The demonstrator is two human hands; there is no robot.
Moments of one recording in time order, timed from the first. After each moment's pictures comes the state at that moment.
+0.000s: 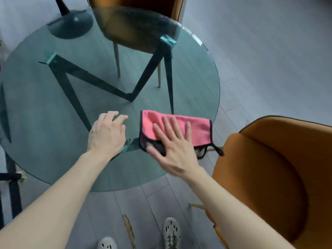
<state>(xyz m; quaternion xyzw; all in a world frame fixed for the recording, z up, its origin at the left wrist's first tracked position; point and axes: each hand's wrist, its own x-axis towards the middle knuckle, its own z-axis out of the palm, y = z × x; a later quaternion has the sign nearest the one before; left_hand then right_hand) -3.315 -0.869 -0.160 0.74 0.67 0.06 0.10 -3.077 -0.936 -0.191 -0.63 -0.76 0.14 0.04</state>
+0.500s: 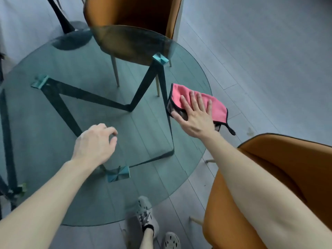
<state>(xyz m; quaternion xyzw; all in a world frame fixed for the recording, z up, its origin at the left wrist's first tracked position) -3.297 -0.808 -0.127 0.74 0.67 -0.02 0.09 -2.951 -0.751 -0.183 -0.72 -0.68 0.16 -0.01</state>
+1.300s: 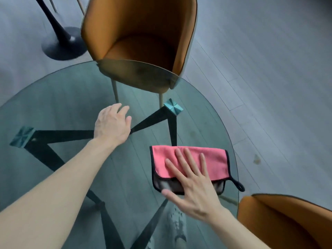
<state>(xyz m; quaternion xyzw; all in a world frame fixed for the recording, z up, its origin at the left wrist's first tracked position) -3.275 -0.521 -0.156 0.73 0.67 0.03 0.11 -3.010 -0.727 -0.175 -0.60 -0.79 0.15 0.01</state>
